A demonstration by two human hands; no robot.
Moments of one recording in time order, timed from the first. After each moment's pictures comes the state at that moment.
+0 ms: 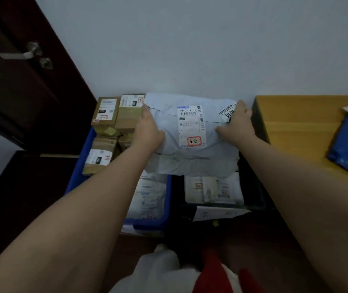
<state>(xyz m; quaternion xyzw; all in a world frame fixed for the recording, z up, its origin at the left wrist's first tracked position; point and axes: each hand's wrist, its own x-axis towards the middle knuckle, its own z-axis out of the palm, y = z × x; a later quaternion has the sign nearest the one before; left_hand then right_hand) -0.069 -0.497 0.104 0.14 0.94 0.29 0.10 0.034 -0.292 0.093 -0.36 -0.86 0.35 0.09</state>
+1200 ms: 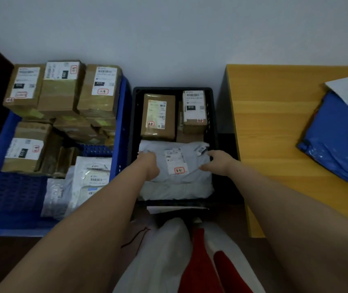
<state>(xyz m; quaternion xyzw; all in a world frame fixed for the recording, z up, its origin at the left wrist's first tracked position) -0.012 -0.358 -0.057 0.20 0.90 -0.02 0.38 0.097 -0.166 -0.071 -0.32 -0.82 0.35 -0.31</state>
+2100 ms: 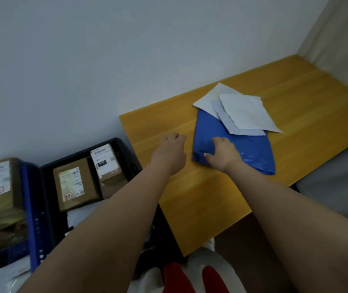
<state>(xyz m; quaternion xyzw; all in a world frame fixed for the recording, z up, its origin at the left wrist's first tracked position) 0.124 -0.075 0.063 0.58 0.78 0.12 0.21 0.272 0.012 0.055 -0.53 -0.81 0.24 -0.04</state>
